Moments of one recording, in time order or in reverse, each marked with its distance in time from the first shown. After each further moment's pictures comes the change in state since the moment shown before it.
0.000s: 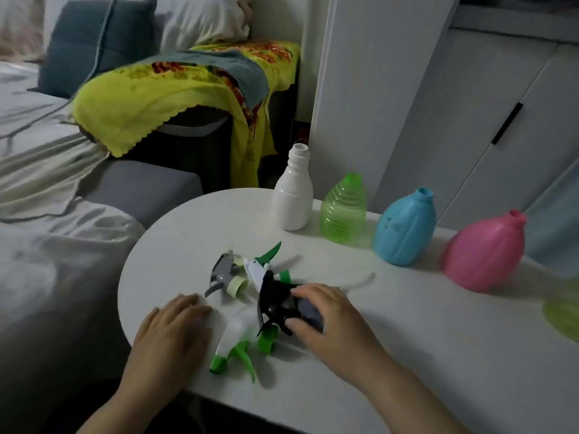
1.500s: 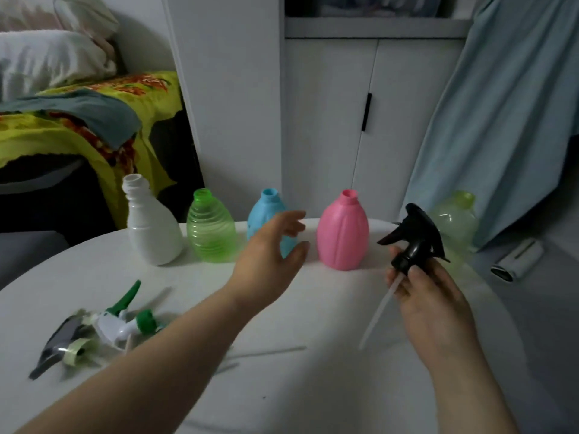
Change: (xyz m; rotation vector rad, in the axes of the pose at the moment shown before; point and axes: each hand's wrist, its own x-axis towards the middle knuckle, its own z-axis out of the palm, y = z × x) left_hand 0.062 0.290 0.061 -0.561 -0.008 0.651; right_hand -0.105 0.122 -0.158 1.212 0.885 0.060
